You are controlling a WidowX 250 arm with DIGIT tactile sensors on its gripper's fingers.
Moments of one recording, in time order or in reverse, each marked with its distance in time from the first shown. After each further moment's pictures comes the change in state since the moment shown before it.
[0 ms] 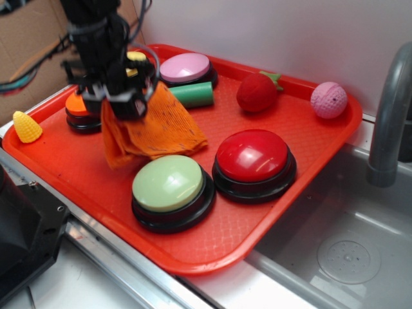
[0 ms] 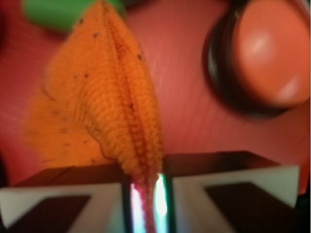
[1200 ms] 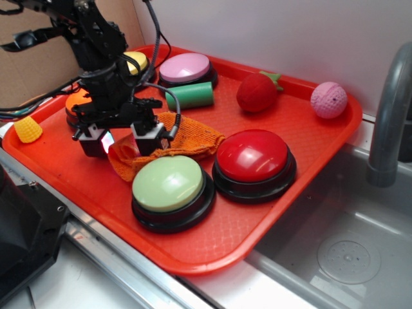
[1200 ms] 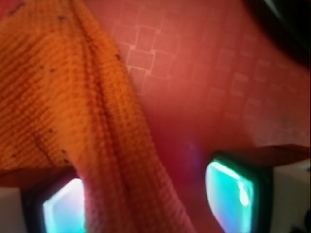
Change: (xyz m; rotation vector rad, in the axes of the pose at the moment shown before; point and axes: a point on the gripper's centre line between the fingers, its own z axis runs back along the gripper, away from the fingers) arm -0.020 -0.005 -0.075 -0.063 0.074 0.144
